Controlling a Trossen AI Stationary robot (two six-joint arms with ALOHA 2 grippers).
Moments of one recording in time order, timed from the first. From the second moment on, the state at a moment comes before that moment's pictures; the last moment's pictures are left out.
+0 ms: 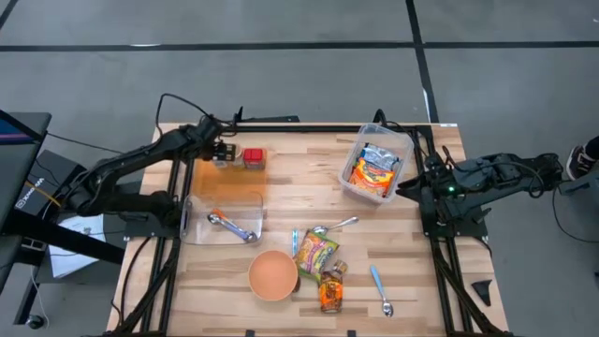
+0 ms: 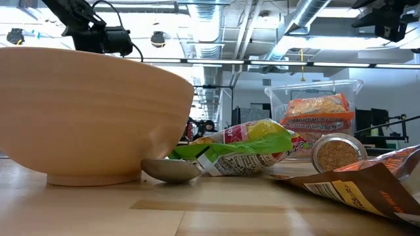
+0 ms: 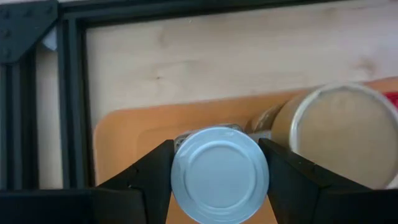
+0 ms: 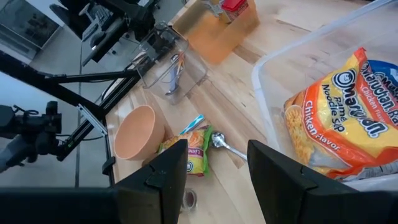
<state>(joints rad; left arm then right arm) 0.79 1.16 0.75 -0.70 -0.31 -0.59 0.27 0.49 0.84 -0.88 0.35 0.89</state>
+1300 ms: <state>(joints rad) 0.80 1.10 0.75 -0.62 -0.17 -0.57 0.27 0.56 0.84 -0.88 0.37 0.92</state>
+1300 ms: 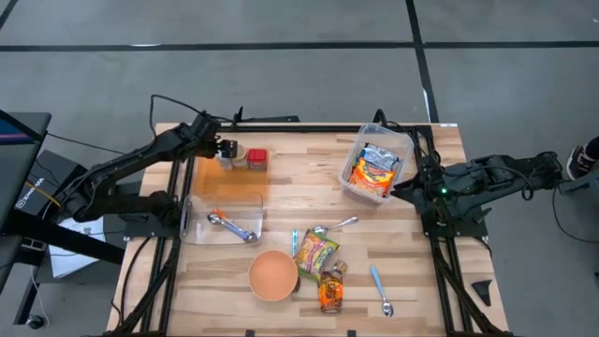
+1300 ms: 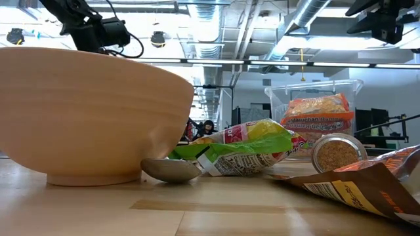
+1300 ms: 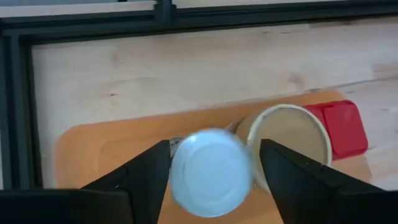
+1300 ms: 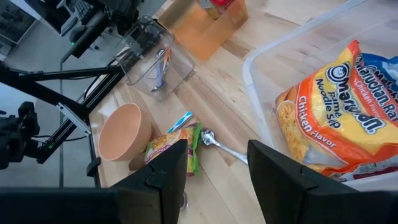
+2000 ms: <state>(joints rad) 0.77 1.10 0.75 -0.62 -0.16 -0.63 0.27 0.56 0.84 -0.88 0.37 0.92</state>
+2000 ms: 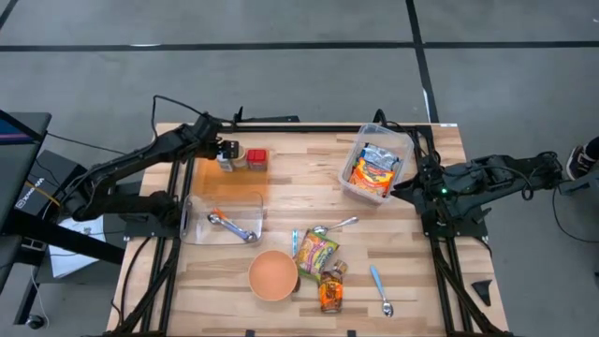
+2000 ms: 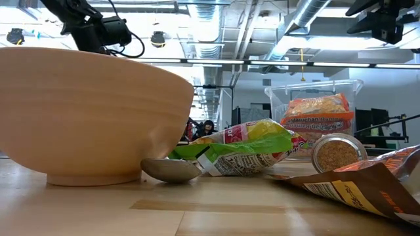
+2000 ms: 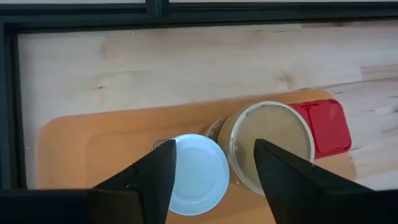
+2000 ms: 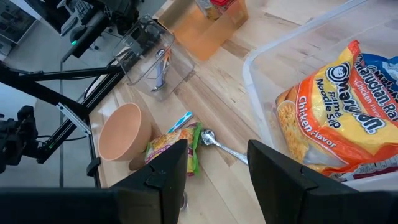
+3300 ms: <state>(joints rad) 0.57 1.07 0.55 -0.58 -0.26 -0.83 0.27 0.56 0.84 -0.88 0.39 0.91</state>
